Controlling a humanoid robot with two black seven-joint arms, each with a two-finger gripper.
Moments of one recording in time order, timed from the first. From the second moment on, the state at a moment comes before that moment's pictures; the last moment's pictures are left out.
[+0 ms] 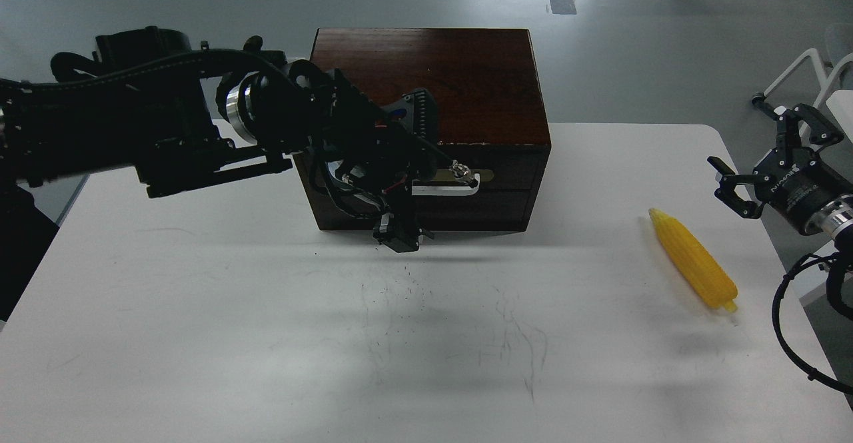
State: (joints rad) left arm -1.55 0.28 0.16 -1.23 2.14 -0.49 -0.49; right arm 0.50 -0.72 0.76 0.84 0.00 0.49 0.19
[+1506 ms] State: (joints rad) left arm -1.52 0.23 0.21 -1.17 2.15 -0.49 -0.49; right arm 0.49 -0.72 0.77 0.84 0.00 0.49 0.19
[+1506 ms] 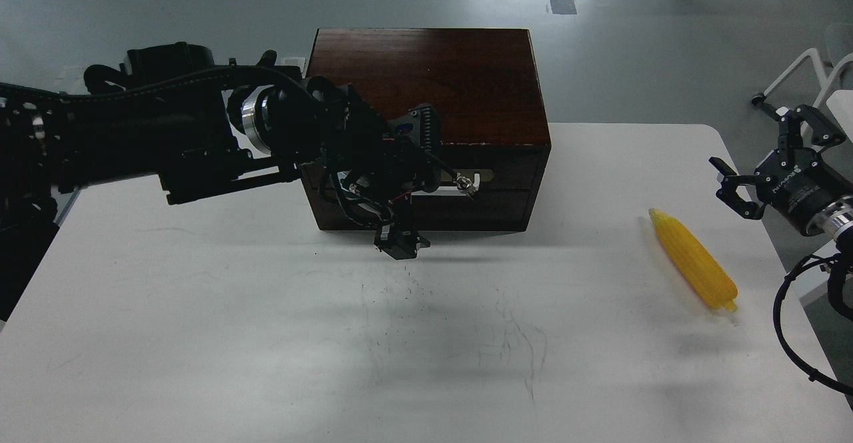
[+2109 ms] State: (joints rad) left arm -1.52 0.25 0.21 -1.23 2.14 -0.49 -0.49; right arm 0.49 -0.73 0.77 0.84 0.00 0.49 0.19
